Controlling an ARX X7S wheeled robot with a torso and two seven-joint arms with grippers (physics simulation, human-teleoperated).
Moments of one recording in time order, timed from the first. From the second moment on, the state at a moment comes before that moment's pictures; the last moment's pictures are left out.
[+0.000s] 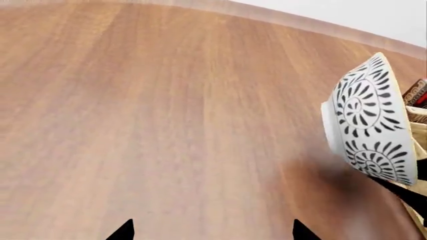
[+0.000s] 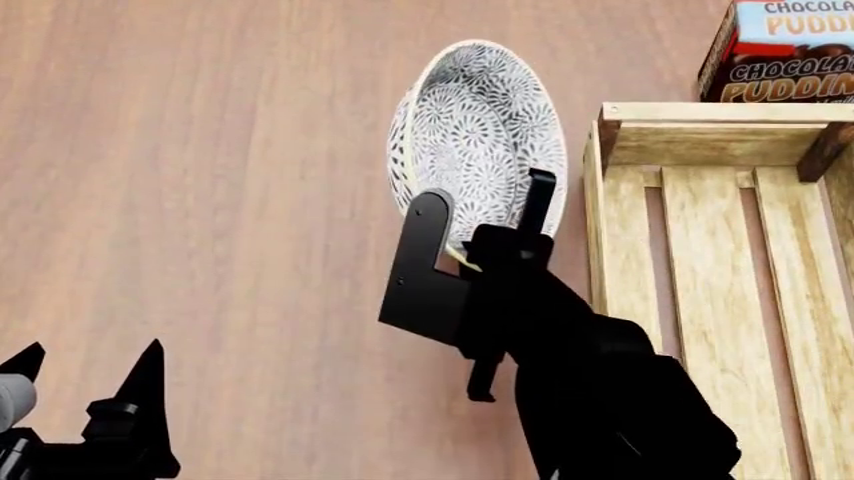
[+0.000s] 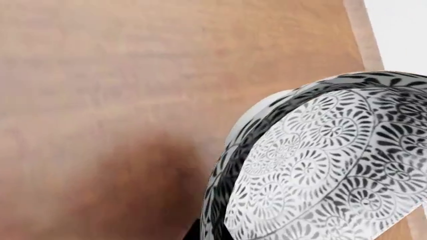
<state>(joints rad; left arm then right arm) -0.17 -0.29 -0.03 0.57 -0.62 -0.70 -0.22 1.09 0.39 -1.06 0.42 -0.16 0.39 -0.27</state>
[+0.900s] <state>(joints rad) -0.15 -0.30 -0.01 0.57 -0.64 -0.67 -0.22 1.14 0.88 -0.92 -0.25 -0.18 0.77 -0.46</state>
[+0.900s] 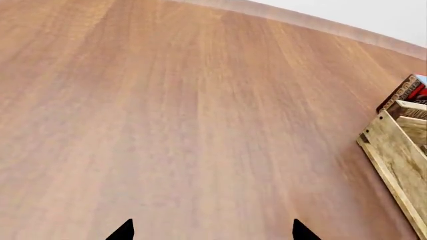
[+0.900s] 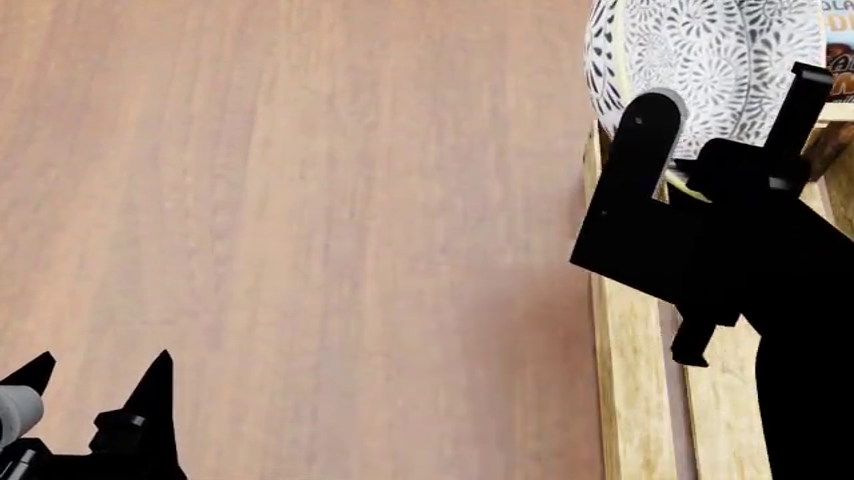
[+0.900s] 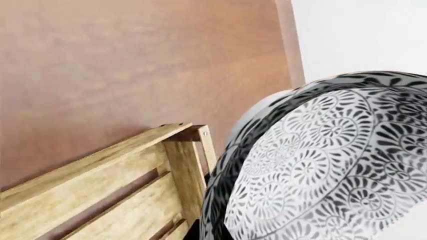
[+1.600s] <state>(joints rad) -0.14 -0.30 0.01 0.57 -0.64 -0.66 -0.23 1.01 0.95 -1.02 -0.05 -0.23 0.71 -0.41</state>
